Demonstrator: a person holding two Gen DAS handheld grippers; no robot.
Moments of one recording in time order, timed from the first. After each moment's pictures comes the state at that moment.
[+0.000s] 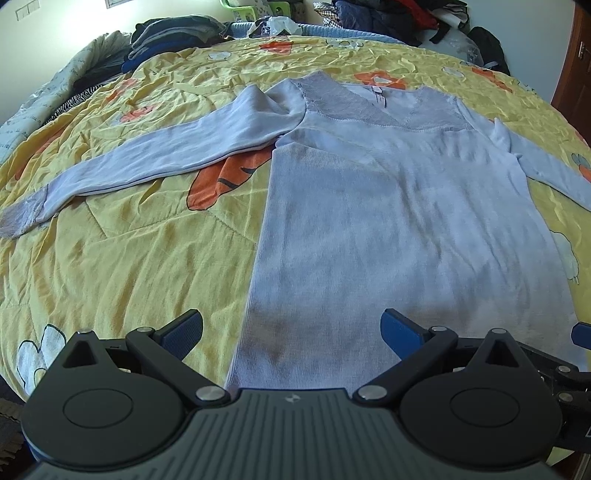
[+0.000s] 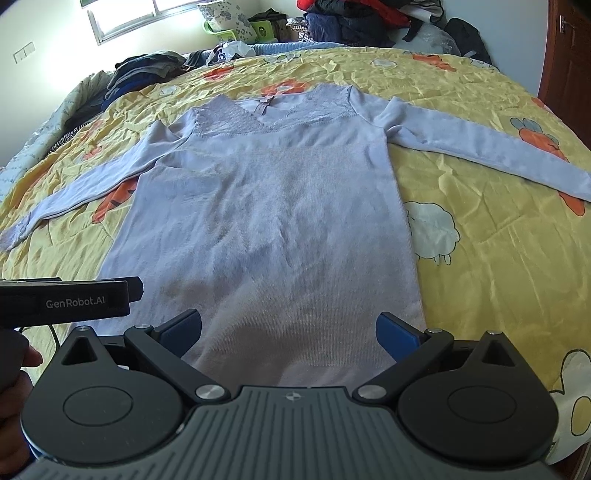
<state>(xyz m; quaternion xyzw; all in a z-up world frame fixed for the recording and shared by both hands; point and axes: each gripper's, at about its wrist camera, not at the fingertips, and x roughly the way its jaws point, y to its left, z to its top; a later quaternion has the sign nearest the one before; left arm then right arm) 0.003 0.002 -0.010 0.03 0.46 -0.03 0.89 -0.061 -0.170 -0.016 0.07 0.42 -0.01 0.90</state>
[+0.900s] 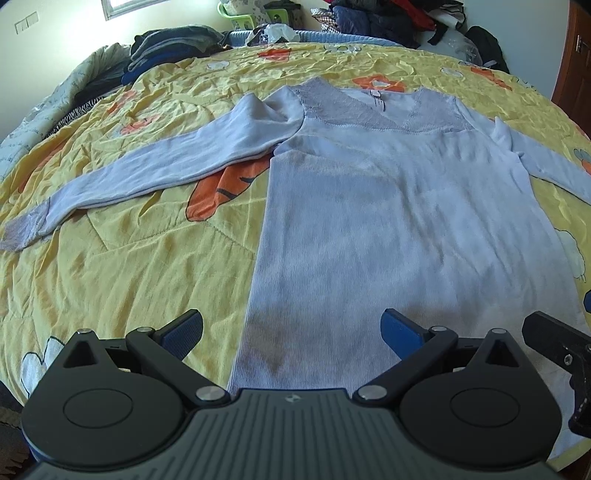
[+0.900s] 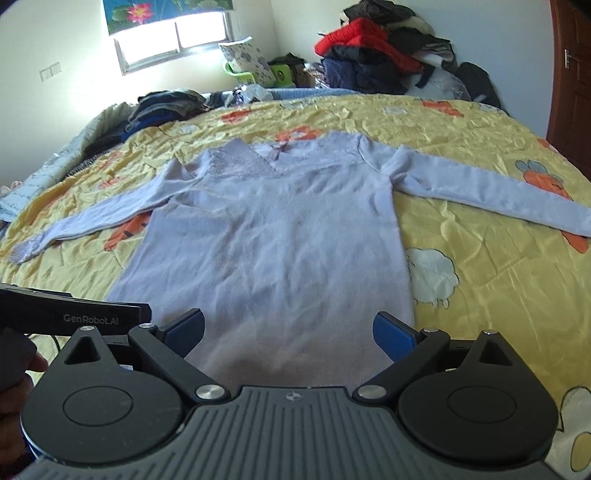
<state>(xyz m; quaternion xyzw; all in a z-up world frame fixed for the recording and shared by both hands) 0.005 -0.007 -0.010 0.05 0.44 -0.02 0.90 -0.068 -0.182 -0.012 0.07 0.33 0.02 0.94</state>
